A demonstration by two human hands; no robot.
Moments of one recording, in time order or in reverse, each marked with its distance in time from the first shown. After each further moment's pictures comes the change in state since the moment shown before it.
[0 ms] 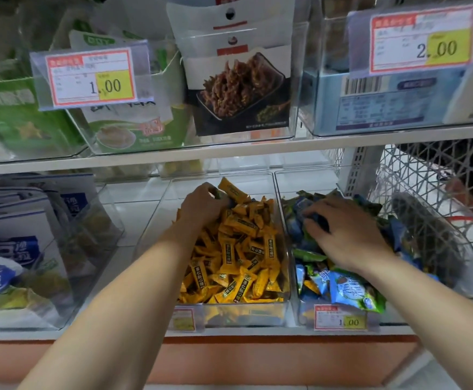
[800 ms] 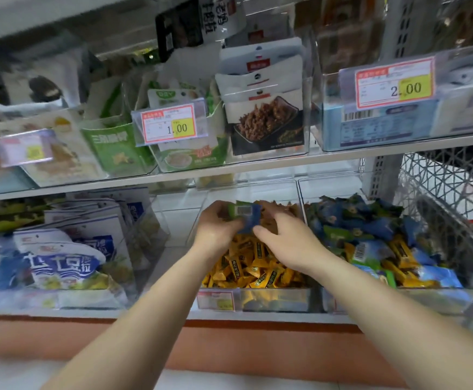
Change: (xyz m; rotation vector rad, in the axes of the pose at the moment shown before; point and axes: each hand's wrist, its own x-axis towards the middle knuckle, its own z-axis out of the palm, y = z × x) left_hand -0.136 0.019 -0.064 -0.429 0.131 0.058; right_hand -0.011 -0.130 0.004 0.534 -0.180 -0.008
